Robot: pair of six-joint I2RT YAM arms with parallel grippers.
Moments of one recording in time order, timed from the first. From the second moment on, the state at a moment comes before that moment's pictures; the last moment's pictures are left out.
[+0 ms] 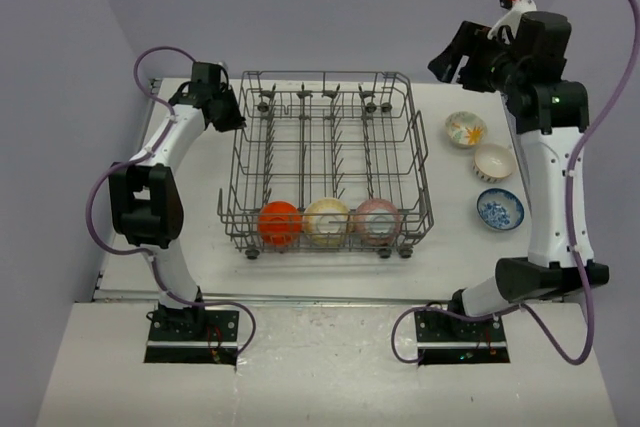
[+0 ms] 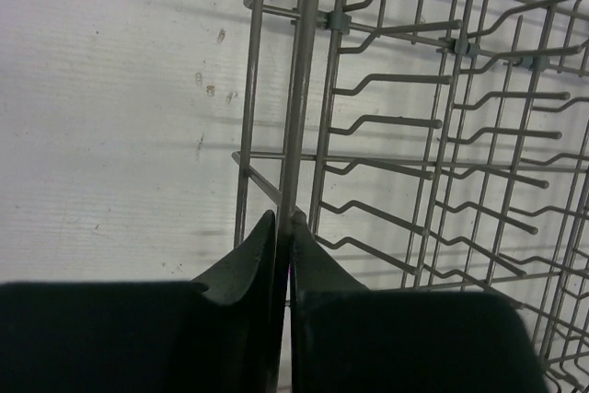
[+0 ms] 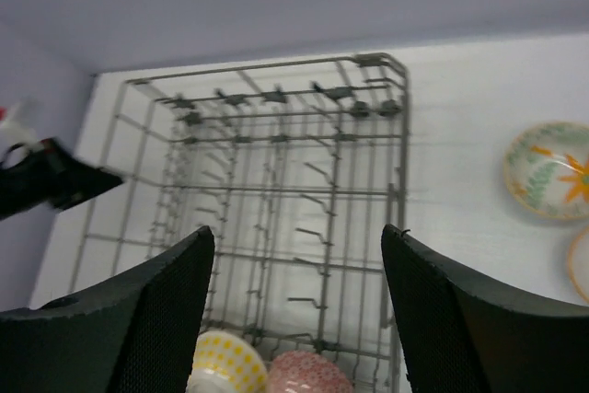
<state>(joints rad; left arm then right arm) -0.09 1.89 1.61 -0.57 0.09 -0.42 0.07 1.56 2.04 -0.92 -0.14 0.33</state>
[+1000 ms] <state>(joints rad) -0.08 2.02 1.80 -0.64 0.16 -0.34 0.38 1.74 1.90 -1.10 -0.65 0.27</state>
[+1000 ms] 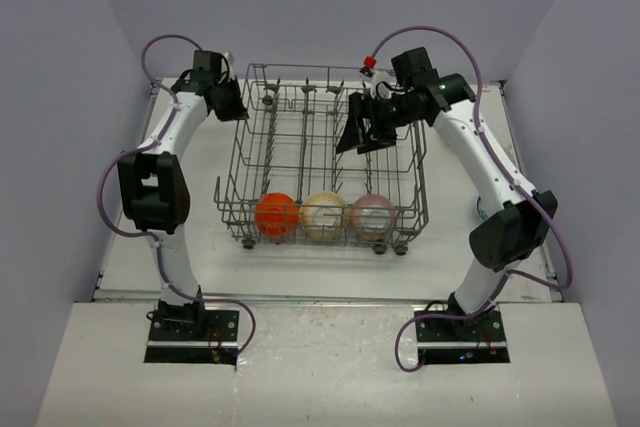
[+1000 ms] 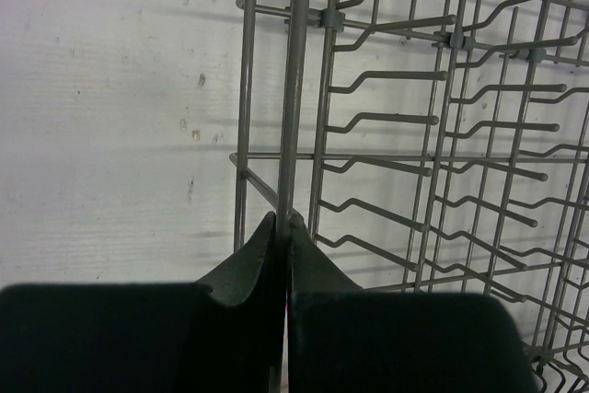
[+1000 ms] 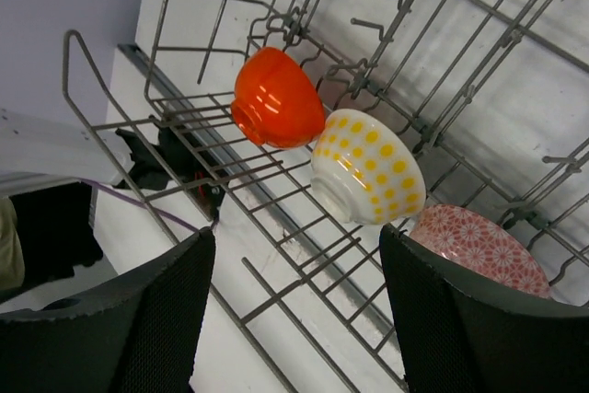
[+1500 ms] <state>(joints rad) -0.07 2.02 1.76 -0.56 0.21 -0.36 0.50 2.04 1.89 -1.13 -0.71 0.16</state>
